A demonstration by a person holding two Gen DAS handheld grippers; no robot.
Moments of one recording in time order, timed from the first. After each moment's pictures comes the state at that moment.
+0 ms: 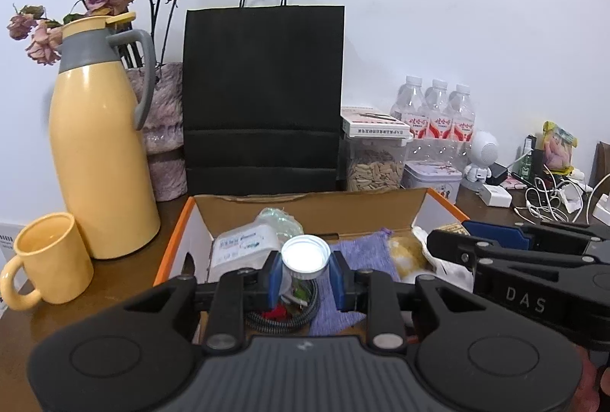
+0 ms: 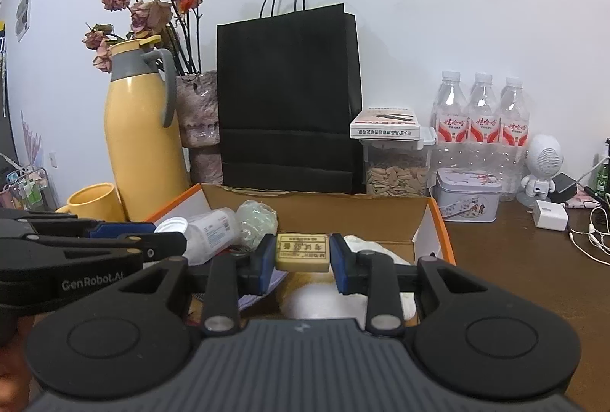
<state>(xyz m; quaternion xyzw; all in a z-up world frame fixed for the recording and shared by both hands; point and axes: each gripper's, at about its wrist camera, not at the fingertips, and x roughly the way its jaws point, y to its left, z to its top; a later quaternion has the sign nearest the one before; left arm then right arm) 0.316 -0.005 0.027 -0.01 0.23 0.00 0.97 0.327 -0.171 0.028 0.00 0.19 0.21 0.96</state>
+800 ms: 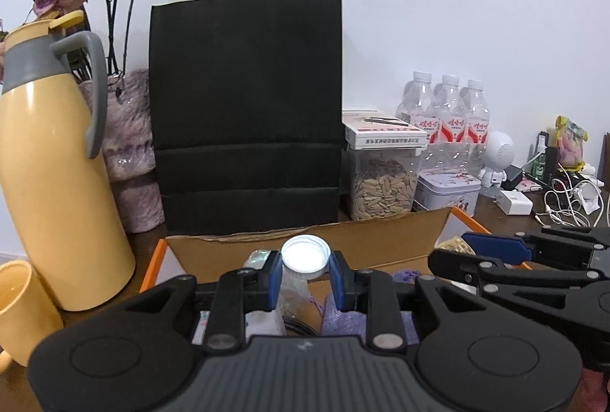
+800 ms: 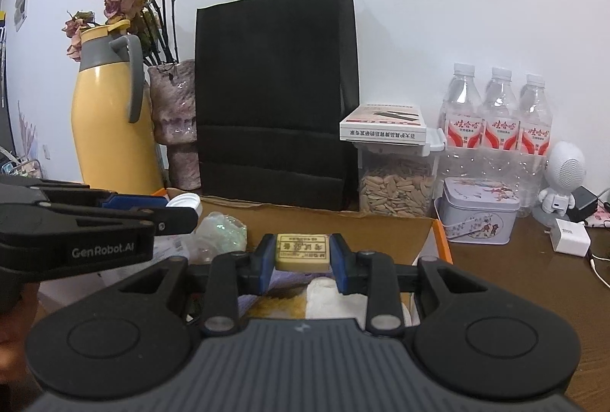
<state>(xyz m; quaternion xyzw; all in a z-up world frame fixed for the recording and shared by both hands) 0.400 -0.004 0.020 0.01 0.23 -0.01 0.97 0.400 -0.169 0.013 -0.02 0.19 0.22 0.96</state>
